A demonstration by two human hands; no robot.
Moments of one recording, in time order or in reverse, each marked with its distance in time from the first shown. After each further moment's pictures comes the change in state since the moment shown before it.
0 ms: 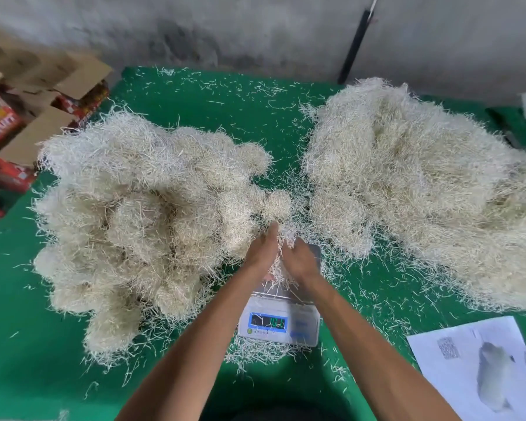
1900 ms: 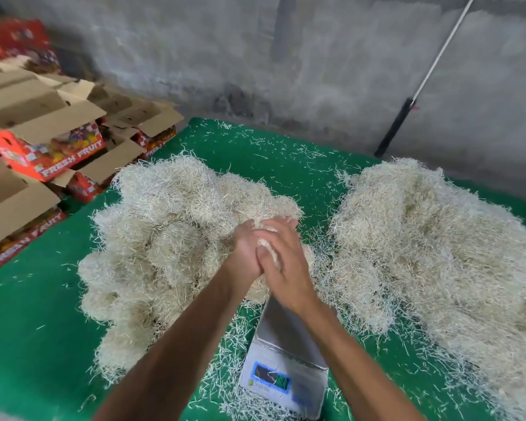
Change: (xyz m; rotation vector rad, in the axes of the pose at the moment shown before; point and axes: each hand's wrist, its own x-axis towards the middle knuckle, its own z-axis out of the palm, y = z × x) left_hand -0.073 0.087 -0.080 -0.748 0.008 0.196; right_hand -0.057 -0.135 -0.010 -0.060 0.104 -1.113
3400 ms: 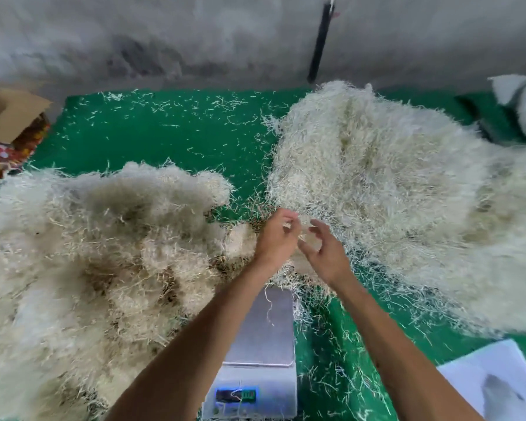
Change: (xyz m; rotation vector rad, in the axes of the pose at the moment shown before) left_hand 0.174 -0.142 0.136 0.921 -0.235 0.316; right_hand -0.070 0.235 -0.113 -0.145 0.049 0.806
